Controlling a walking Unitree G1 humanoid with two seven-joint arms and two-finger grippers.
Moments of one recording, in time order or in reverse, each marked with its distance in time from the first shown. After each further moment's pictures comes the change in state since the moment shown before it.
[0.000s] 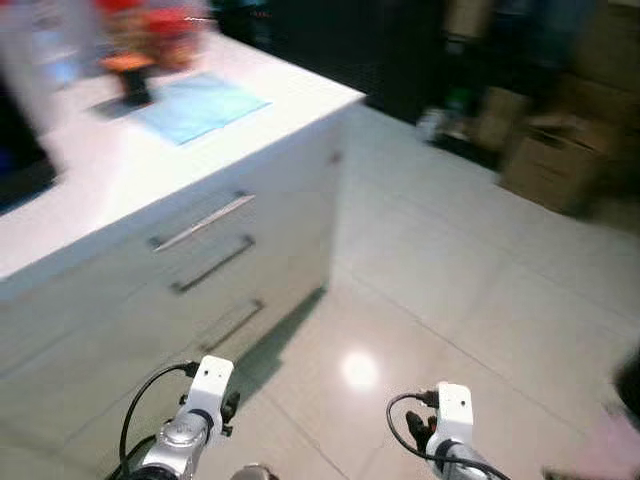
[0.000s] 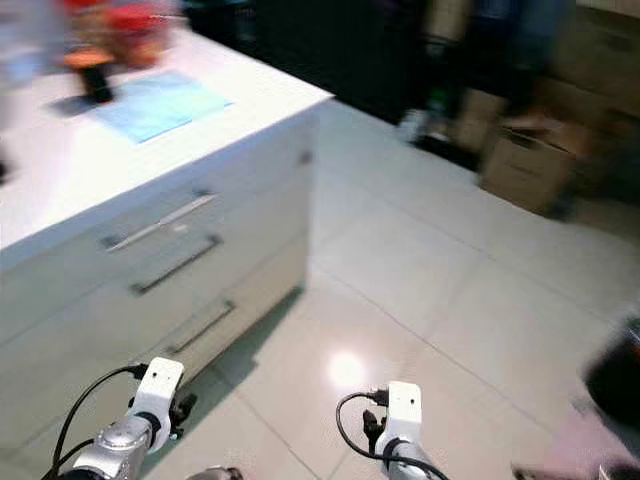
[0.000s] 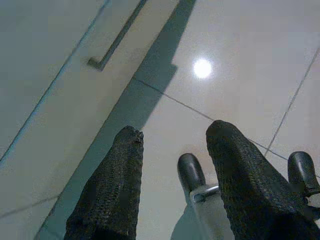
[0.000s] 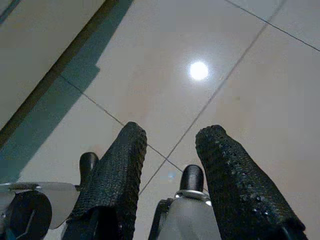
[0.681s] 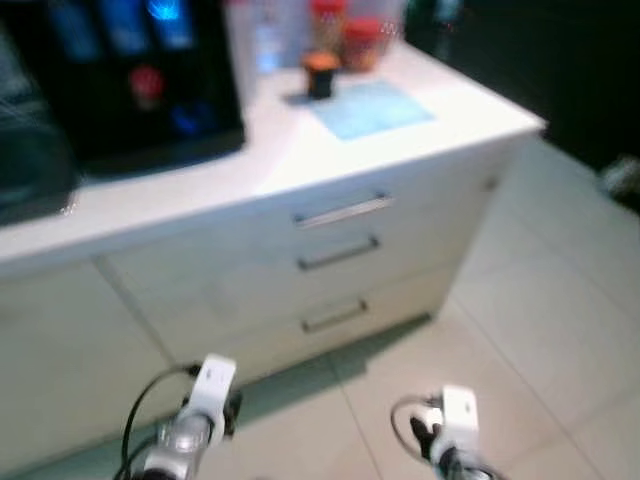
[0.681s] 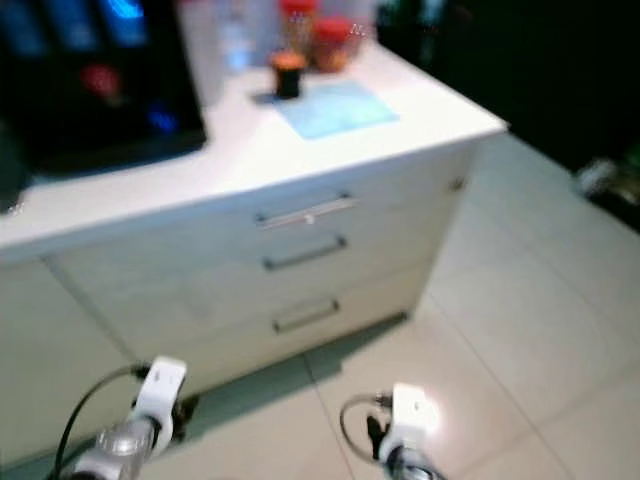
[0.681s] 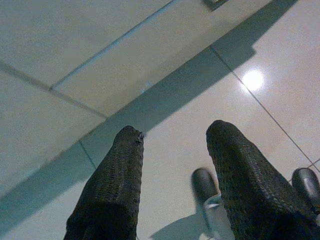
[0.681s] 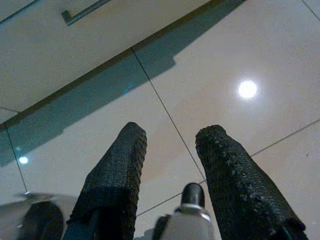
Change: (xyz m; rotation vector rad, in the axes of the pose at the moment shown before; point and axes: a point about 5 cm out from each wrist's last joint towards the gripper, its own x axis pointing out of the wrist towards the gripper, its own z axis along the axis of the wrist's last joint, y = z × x) left arm 0.000 -0.002 0.001 0.010 -0.006 -0.013; right arm -0.001 0.000 -0.002 0.005 -0.008 0.006
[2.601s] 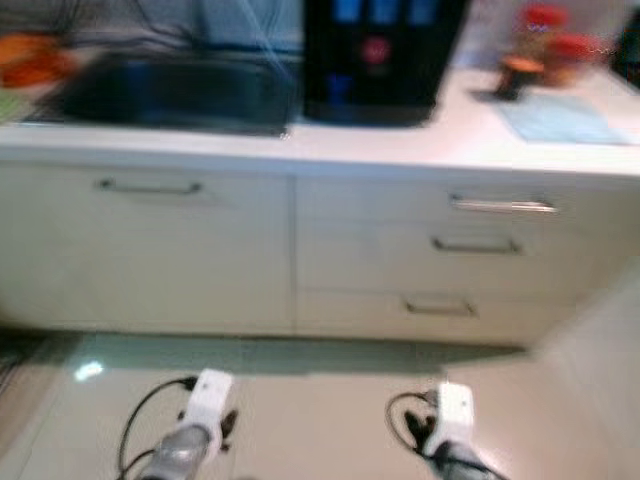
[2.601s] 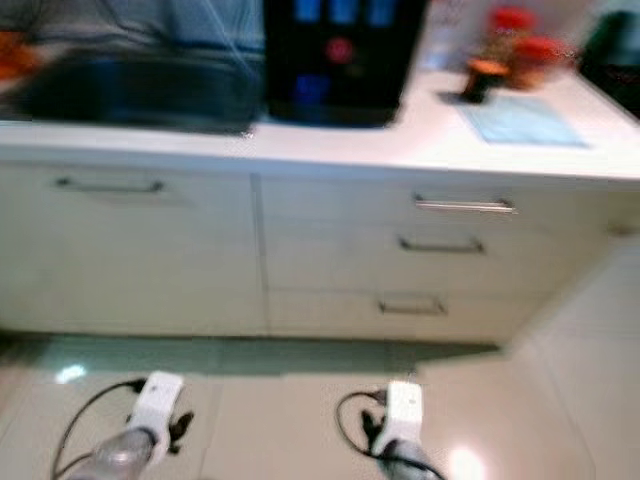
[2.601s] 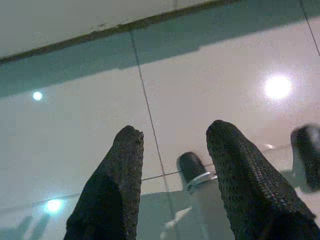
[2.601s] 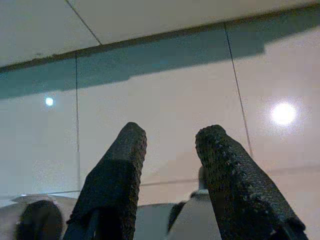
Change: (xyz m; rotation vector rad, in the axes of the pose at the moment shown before) left arm -0.005 0.003 -0.022 -0.016 0.090 0.016; right arm 0.002 0.012 0.001 0.030 0.001 0.051
